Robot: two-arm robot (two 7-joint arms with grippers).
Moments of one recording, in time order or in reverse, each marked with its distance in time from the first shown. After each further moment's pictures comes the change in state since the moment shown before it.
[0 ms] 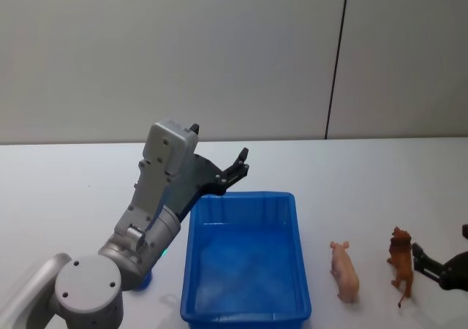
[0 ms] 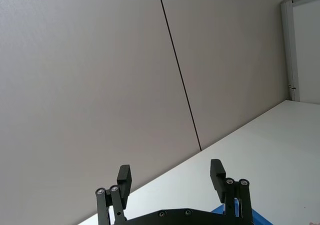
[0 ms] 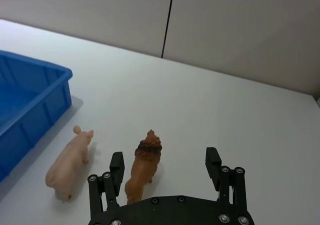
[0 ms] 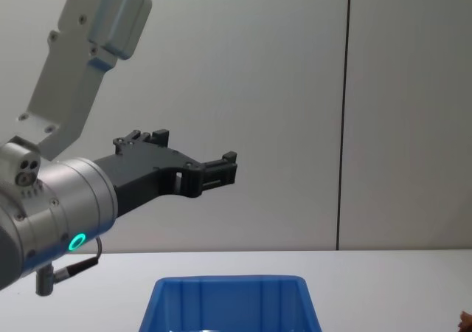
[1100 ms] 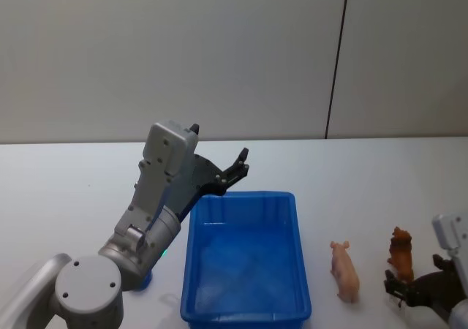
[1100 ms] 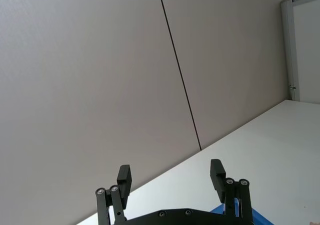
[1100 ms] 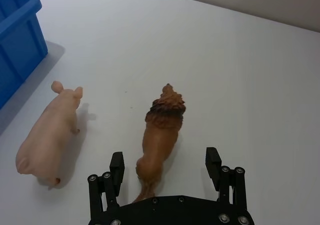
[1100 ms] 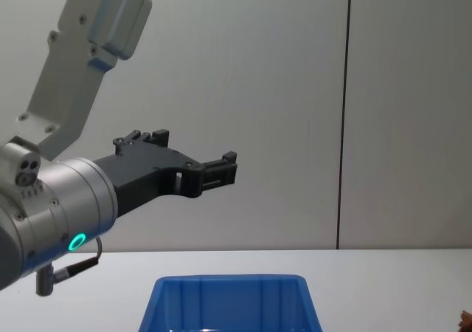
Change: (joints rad) left arm 0.000 0.000 0.000 0.000 0.000 0.000 0.000; right arm 0.141 -0.163 -0.081 0.177 -0.136 0.211 -0.043
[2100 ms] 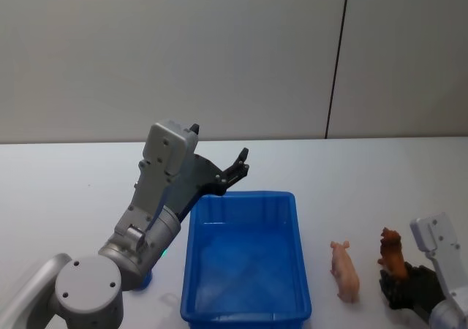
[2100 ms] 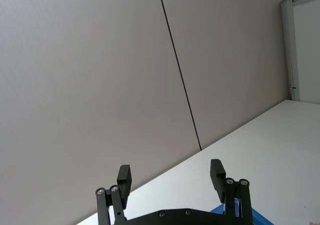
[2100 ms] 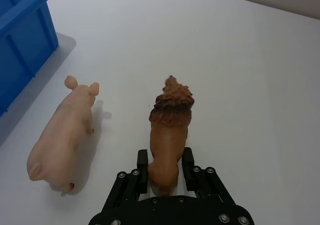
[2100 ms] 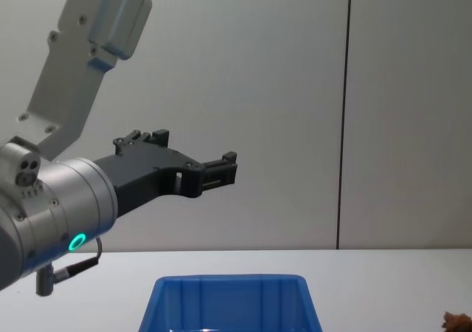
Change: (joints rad) left arm 0.000 0.000 0.000 0.000 0.000 0.000 0.000; right arm 0.045 -0.052 -0.026 0.079 -0.041 -0.003 0.021
